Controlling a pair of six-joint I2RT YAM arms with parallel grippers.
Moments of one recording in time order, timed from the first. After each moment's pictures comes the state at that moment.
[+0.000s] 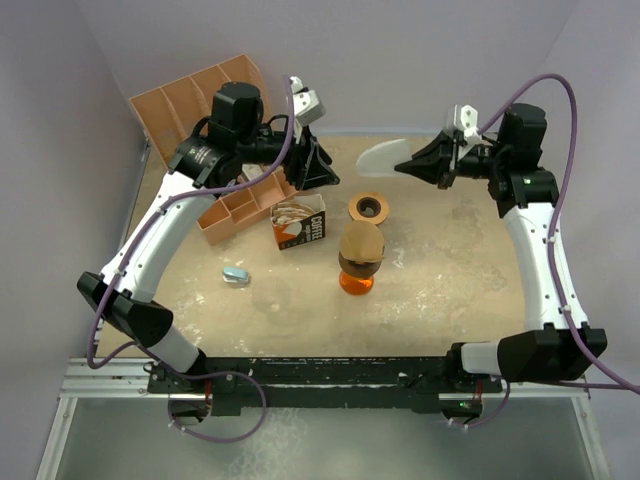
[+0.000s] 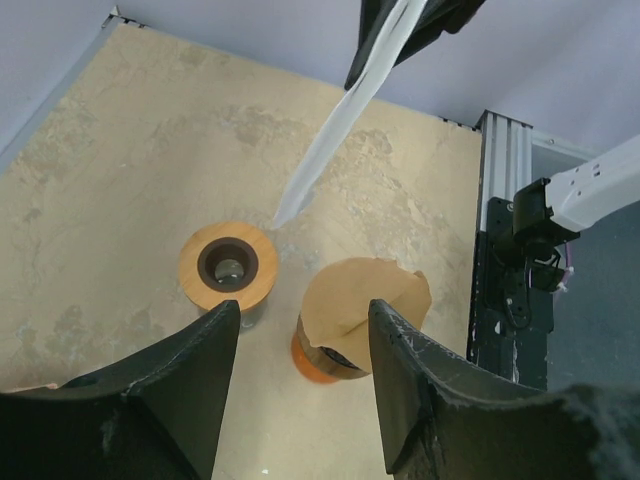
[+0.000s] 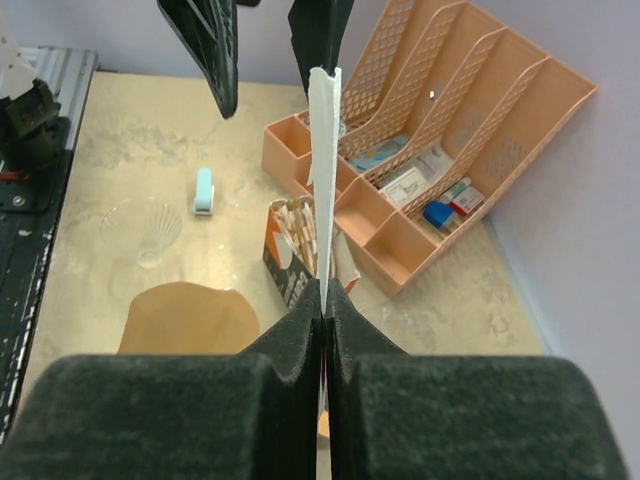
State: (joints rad) left arm -0.52 1.59 1.88 -0.64 0.81 0.10; right arm 0.01 1.32 1.51 -0.42 -1.33 -0.47
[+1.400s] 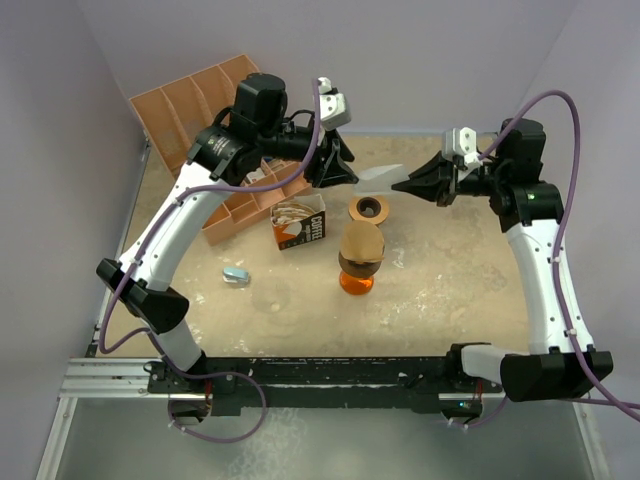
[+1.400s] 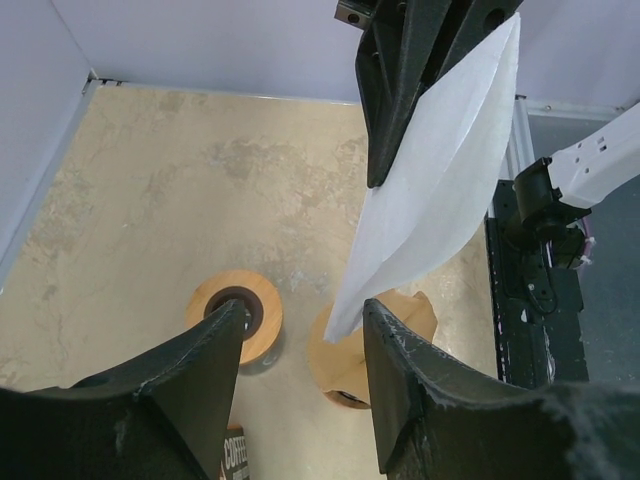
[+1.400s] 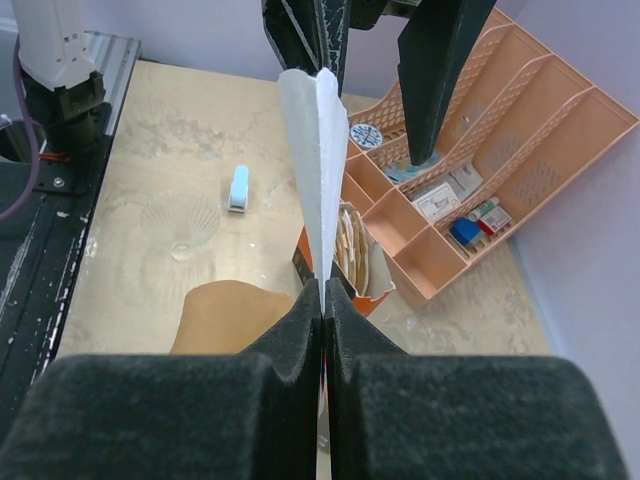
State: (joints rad) left arm -0.61 1.71 2.10 -0.75 0.81 0.27; right arm 0.04 1.24 1.47 -0.64 -1.36 -0.69
